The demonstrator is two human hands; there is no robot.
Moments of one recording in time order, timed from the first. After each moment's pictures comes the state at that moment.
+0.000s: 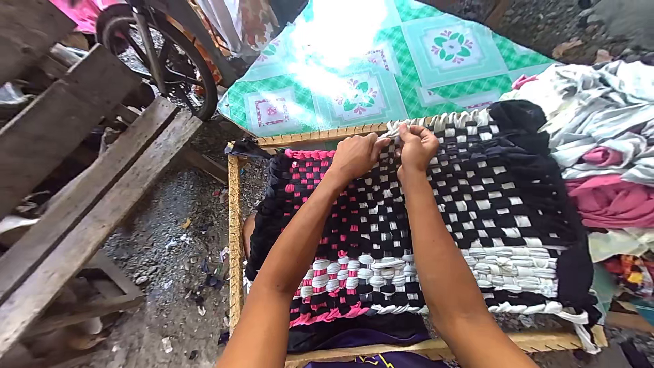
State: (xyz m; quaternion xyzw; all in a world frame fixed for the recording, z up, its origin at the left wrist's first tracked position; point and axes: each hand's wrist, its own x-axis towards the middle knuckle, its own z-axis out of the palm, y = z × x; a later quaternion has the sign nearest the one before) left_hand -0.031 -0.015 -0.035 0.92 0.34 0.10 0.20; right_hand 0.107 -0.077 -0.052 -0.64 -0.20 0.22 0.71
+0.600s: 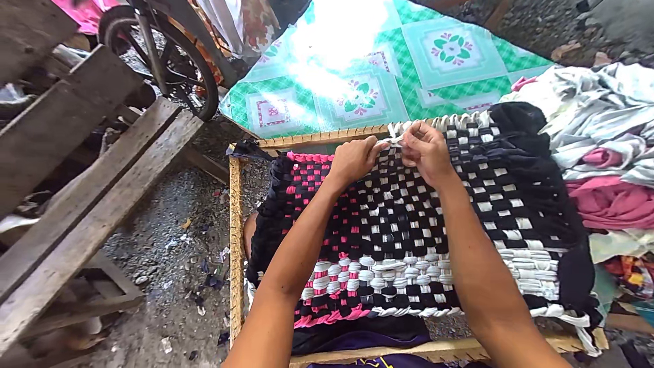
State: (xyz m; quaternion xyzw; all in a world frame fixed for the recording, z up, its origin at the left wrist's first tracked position) left_hand -0.038 -0.013 -0.055 0.91 0.31 0.15 0.20; right_hand 0.151 -0.112 -0.036 -0.51 -0.46 0.44 0.58
